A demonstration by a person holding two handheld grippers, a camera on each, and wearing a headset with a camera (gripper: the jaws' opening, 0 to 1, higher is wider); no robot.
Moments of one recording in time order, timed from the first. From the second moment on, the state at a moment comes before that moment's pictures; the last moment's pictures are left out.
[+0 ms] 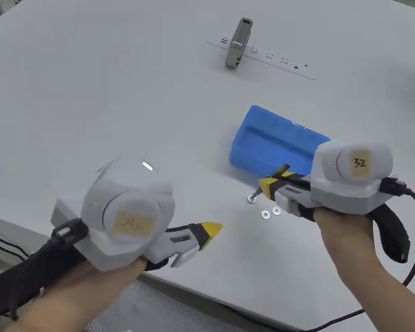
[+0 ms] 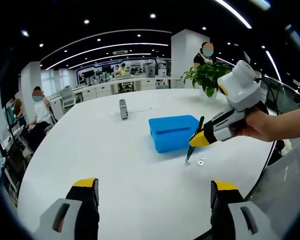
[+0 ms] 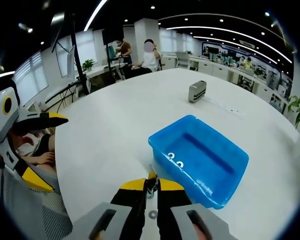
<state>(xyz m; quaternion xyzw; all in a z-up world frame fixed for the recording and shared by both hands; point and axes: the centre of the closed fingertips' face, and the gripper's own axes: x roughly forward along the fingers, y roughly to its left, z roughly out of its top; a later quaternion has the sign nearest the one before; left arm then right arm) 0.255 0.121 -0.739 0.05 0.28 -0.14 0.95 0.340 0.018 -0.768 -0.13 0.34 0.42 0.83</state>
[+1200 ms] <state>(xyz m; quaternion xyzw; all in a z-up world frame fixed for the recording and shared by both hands) 0.254 0.121 -0.741 0.05 0.29 -0.14 0.95 0.381 0.013 -0.704 -0.13 0.27 0.40 0.87</state>
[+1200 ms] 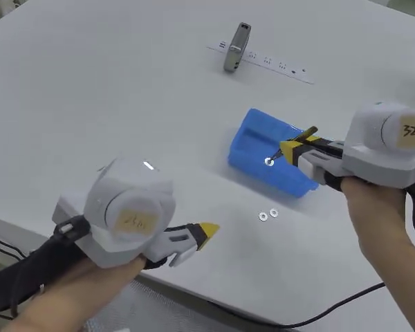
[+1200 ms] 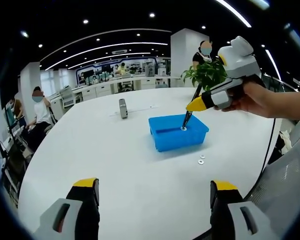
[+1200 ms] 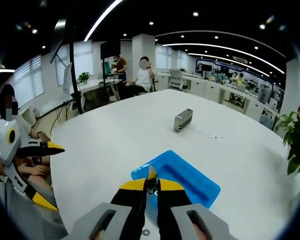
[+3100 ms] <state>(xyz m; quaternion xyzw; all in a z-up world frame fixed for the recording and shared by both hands) 0.253 0.120 -0.746 0.06 0.30 -0.14 0.94 0.399 0.009 -0.764 -0.15 0.32 0.38 0.86</state>
